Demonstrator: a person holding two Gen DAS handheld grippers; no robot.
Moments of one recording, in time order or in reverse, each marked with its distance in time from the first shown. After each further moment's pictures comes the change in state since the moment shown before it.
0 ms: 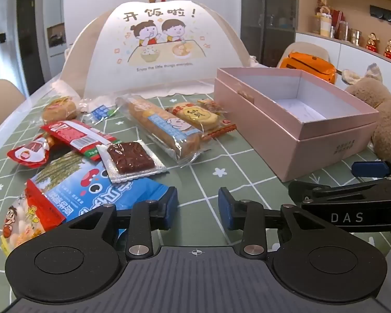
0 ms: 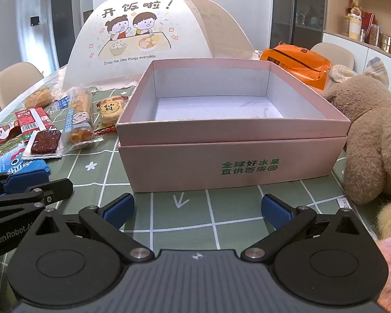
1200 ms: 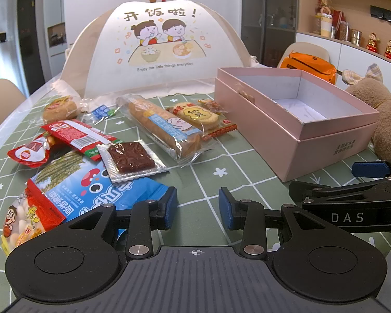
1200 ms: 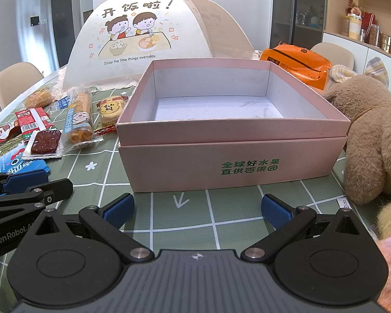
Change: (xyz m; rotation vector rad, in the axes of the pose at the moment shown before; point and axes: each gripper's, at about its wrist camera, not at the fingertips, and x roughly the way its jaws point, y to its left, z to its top) left arm -0.002 -0.001 0.000 0.011 0.003 0.009; right arm 0.000 0.000 0.000 -0.001 0.002 -0.001
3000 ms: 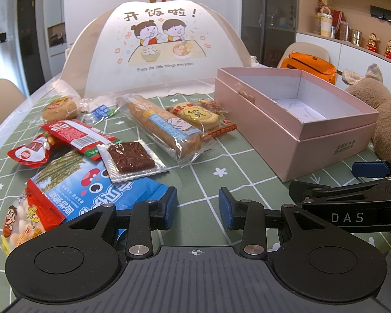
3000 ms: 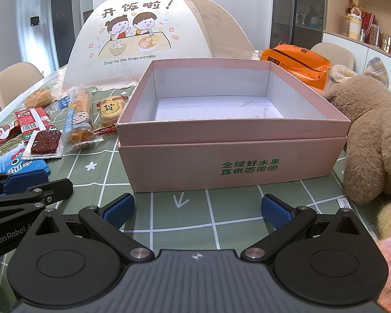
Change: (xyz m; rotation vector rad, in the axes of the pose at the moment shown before) left arm 0.000 0.000 0.000 0.000 0.000 0.000; right arm 0.000 0.000 0.000 0.000 0.000 0.000
